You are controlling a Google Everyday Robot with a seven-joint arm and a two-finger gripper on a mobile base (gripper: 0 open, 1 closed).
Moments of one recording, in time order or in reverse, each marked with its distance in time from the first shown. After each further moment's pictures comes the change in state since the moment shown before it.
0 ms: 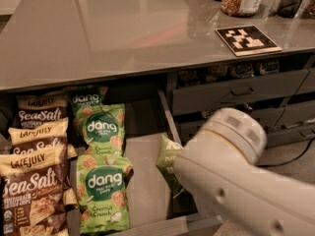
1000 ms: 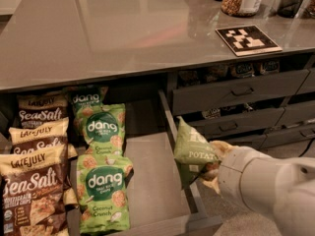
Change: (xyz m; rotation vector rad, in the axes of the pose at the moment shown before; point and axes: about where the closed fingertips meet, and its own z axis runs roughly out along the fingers) arm 0.034 -0.016 -0.092 0.197 -0.347 0.085
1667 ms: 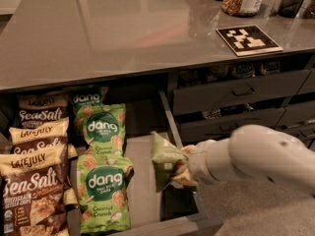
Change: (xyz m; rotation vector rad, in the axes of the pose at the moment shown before) arm -0.006 0.040 0.113 -0.358 -0.103 0.075
